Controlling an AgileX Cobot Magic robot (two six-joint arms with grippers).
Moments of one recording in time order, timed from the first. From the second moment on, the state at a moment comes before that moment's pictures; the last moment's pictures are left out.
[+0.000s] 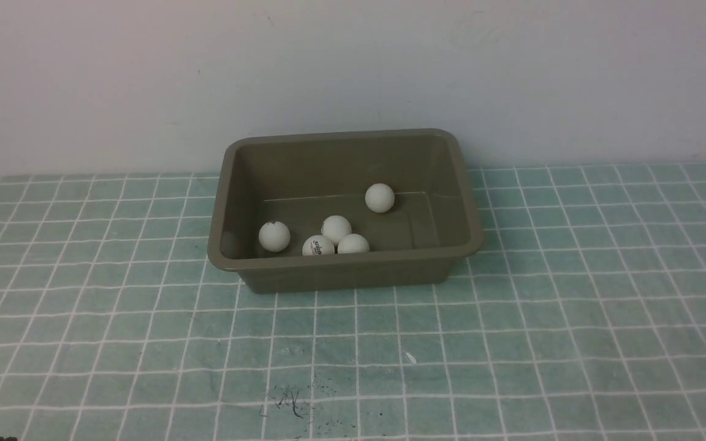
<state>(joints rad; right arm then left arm) 0.10 -0.02 -0.02 0.03 0.31 -0.06 -0.06 -0.01 0.02 -0.04 0.38 -0.01</state>
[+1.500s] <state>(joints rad) 0.02 -0.02 0.02 0.03 0.38 -0.06 -0.06 -0.01 0.02 -0.04 0.38 -0.01</state>
